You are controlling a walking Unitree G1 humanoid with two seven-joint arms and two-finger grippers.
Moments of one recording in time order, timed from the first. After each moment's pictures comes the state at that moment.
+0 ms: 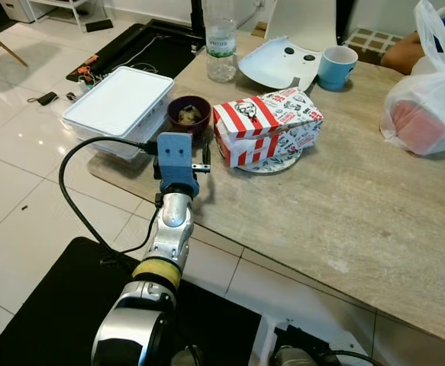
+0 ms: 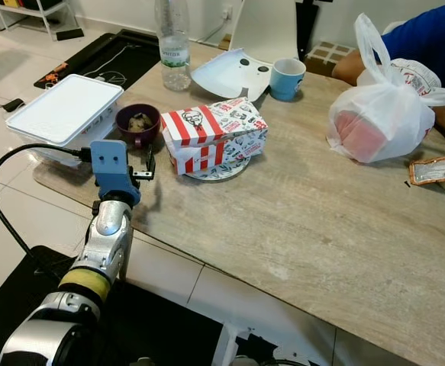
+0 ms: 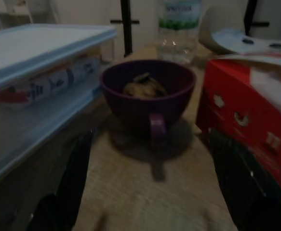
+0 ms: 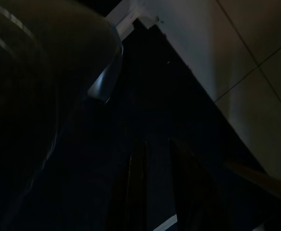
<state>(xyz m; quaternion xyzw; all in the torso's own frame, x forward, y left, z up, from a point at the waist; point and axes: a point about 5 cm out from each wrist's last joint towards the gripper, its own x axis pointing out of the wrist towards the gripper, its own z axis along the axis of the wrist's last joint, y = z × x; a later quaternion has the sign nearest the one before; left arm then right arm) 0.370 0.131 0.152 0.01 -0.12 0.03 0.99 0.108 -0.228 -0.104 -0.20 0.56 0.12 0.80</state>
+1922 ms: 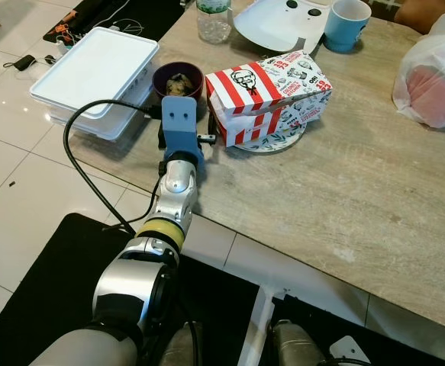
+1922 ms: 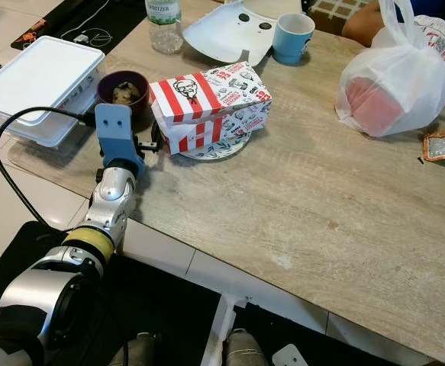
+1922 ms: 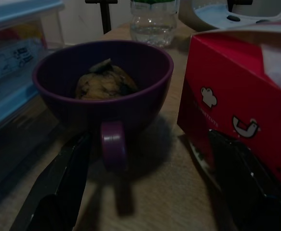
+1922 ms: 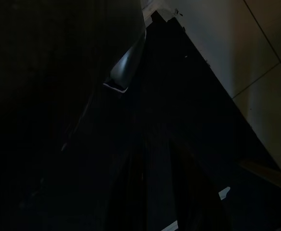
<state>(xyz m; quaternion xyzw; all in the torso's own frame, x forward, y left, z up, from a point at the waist) 0.397 0.119 0.195 0.03 -0.14 0.00 0.99 0.097 -0.226 -0.104 -0.20 0.52 0.14 0.82</state>
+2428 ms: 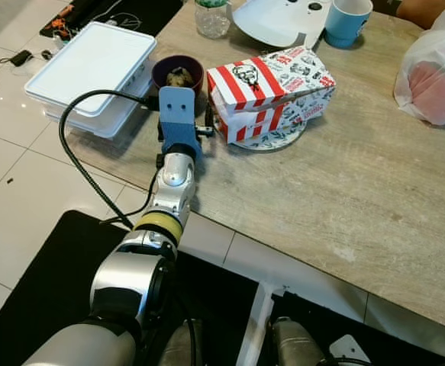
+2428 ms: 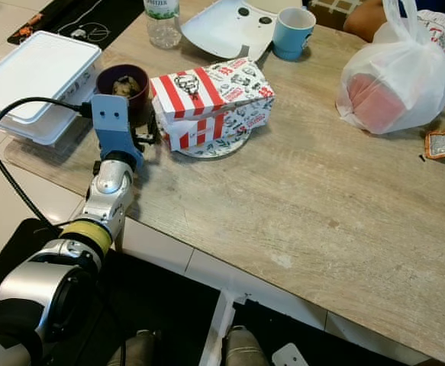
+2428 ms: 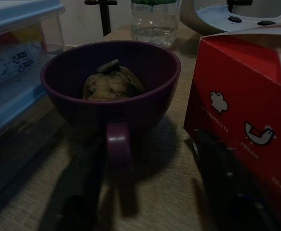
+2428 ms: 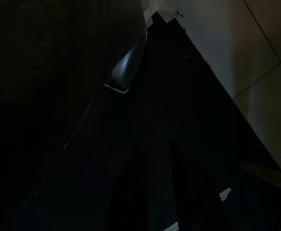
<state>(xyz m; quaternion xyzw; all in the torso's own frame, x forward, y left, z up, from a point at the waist) 0.399 0.123 0.202 0.03 -0.15 -0.01 0.99 0.098 -0.226 -0.103 -0.20 0.52 0.14 0.82</state>
